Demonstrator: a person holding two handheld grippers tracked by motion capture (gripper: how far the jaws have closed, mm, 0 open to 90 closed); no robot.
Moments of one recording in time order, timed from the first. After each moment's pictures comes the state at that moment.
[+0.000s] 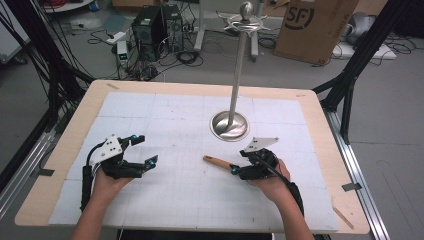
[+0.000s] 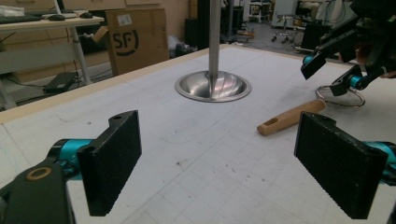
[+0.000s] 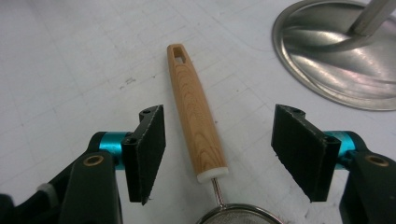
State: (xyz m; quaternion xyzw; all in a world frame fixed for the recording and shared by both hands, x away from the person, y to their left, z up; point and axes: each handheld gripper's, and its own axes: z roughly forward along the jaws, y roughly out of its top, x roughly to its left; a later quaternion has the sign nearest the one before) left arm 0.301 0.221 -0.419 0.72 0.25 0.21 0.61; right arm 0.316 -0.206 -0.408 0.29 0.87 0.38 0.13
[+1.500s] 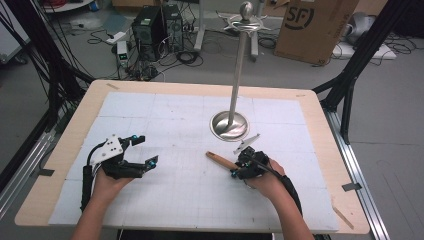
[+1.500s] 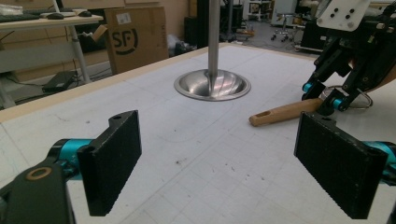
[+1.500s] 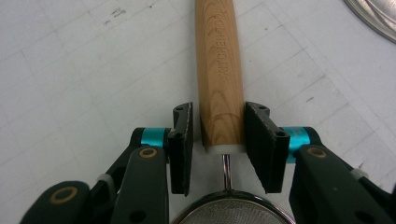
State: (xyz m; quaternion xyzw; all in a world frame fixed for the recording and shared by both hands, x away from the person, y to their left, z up) left arm 0.301 0.220 -0.420 0.73 0.25 0.21 0.61; right arm 0.329 -0.188 -0.422 0.30 0.92 0.25 0.07
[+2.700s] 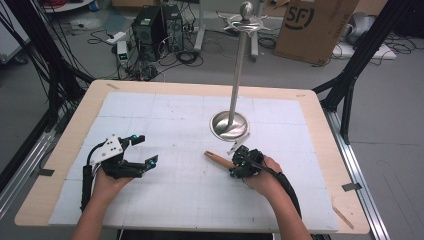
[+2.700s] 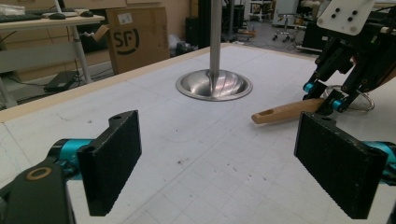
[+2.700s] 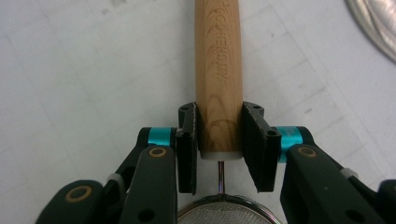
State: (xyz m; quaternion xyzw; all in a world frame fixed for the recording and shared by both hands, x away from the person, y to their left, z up) left arm 0.302 0.221 -0.420 0.73 0.25 0.21 0.60; right arm 0.330 -0.173 -0.415 0.27 0.94 0.22 0.08
